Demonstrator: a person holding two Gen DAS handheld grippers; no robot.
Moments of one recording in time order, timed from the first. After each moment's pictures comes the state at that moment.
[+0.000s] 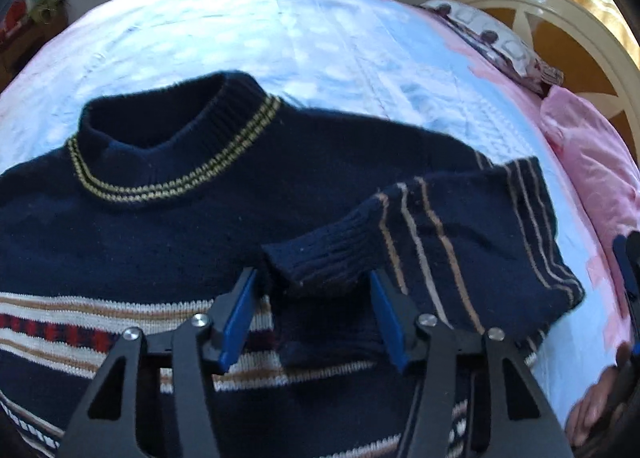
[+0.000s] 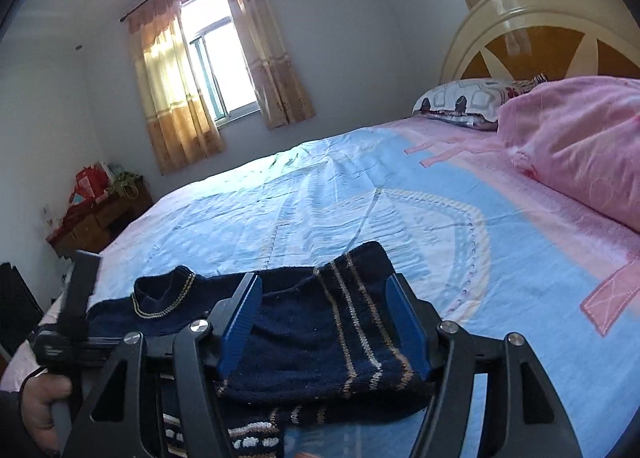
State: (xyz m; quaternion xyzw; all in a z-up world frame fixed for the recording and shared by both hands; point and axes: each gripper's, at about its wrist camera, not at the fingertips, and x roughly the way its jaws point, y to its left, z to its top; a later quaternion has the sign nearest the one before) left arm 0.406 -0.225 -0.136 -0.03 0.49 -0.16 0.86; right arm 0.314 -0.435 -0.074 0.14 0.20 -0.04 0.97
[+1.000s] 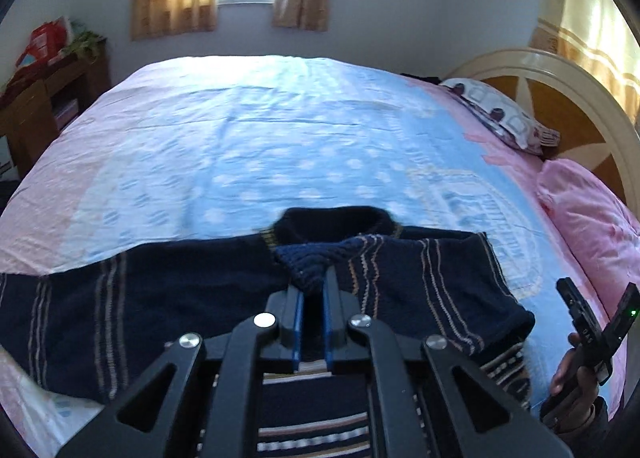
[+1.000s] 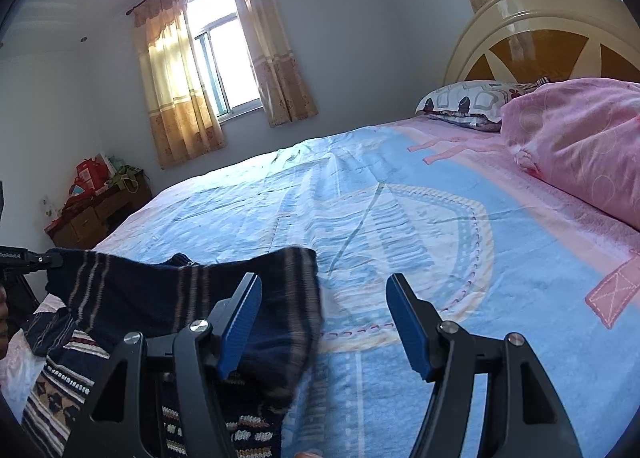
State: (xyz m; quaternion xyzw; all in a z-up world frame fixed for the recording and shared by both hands) left arm 0.390 -0.061 -0.025 -0.03 0.40 -0.13 0.91; right arm 0.311 -0.430 -0.088 0.13 0.20 -0.04 0.97
